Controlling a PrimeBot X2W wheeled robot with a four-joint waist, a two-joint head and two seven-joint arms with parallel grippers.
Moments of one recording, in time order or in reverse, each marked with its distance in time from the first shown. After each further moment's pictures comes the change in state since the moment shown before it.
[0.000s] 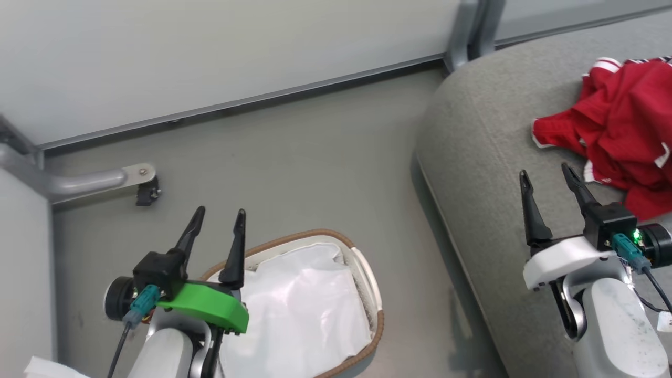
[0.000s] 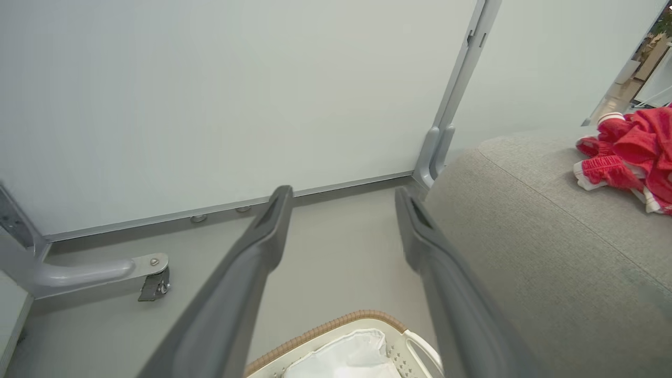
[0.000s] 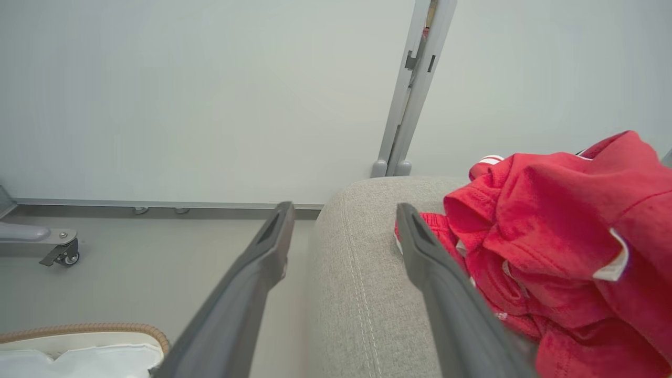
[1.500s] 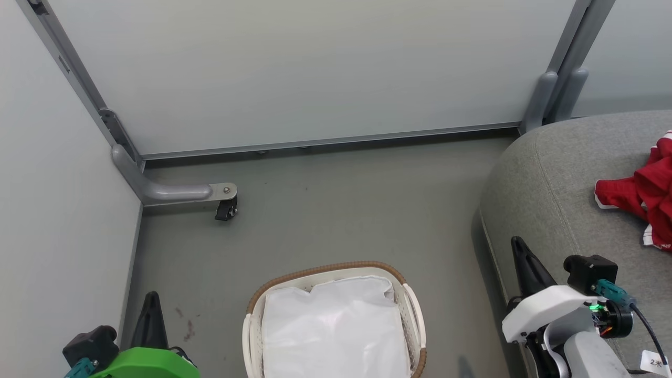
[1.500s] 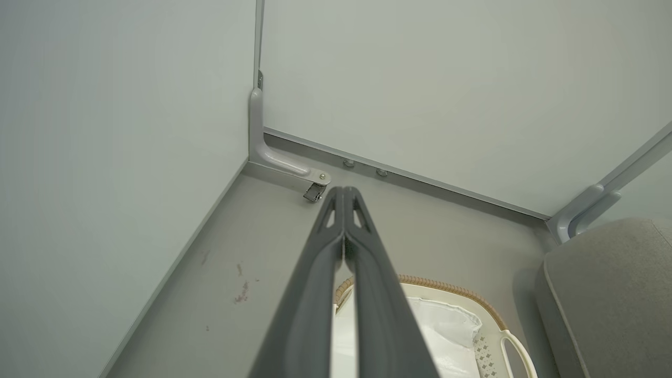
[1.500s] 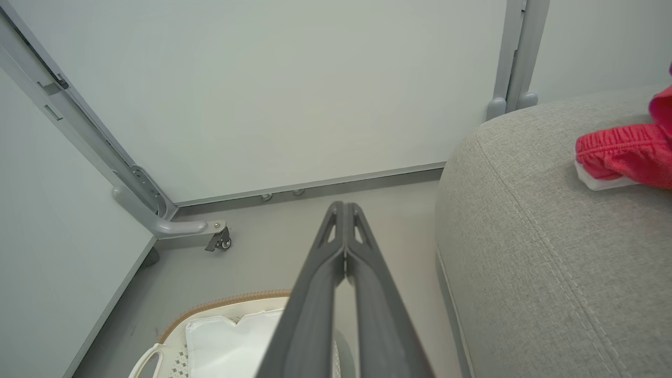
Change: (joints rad) left arm 0.201 -0.074 0.320 0.059 -0.083 0.001 0.058; right arm 0.108 0.039 0.077 0.117 0.298 0.000 0.057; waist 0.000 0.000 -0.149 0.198
